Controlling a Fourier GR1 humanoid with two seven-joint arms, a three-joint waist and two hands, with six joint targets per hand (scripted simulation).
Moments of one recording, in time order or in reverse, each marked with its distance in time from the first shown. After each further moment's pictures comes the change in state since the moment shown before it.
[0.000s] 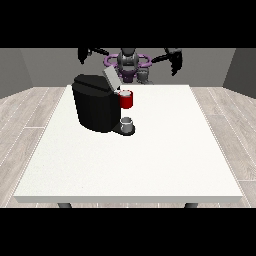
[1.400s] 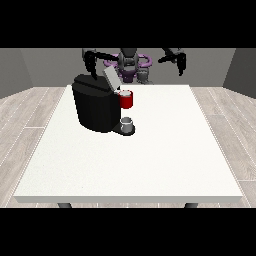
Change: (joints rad) left arm 0.281 -0.004 -0.240 -0.575 0.269 0.003 0.175; right arm -0.323 -0.065 -0.113 0.204 -0.120 0.047 0.099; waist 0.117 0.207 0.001
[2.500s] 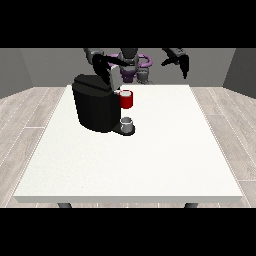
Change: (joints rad) left arm 0.077 0.053 -0.015 -0.209 0.037 0.045 0.066; right arm -0.202 -0.011 0.068 0.067 0.061 0.013 -0.022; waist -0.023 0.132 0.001
